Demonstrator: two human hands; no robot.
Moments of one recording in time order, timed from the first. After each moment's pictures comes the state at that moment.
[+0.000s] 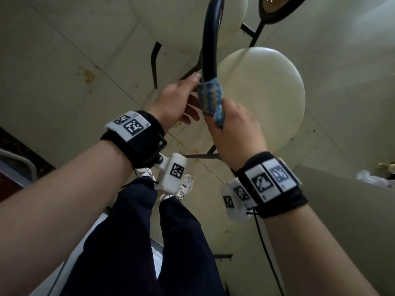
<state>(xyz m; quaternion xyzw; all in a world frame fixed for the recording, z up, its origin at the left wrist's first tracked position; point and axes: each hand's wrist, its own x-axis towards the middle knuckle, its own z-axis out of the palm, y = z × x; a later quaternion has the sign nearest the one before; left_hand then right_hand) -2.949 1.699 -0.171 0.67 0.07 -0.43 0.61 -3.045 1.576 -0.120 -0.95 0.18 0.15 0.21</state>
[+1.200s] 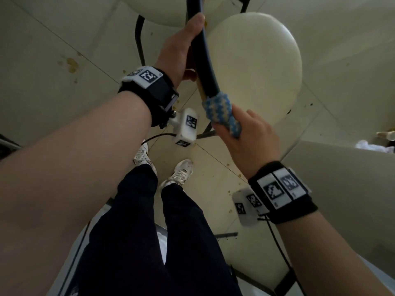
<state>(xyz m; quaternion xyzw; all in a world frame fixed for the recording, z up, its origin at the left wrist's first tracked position) -2.947 1.665 -0.182 0.65 0.07 -0.38 0.66 -3.129 1.571 -0.122 -0.95 0.22 0.10 0.20</state>
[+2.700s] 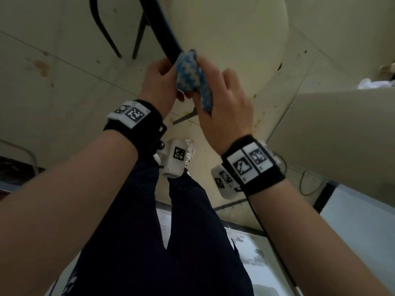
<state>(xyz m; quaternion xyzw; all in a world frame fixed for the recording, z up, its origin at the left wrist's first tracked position) -3.015 1.670 -0.194 0.68 0.04 -0.39 0.62 -3.123 1.595 -0.139 -0.94 0.25 -0.09 0.21</state>
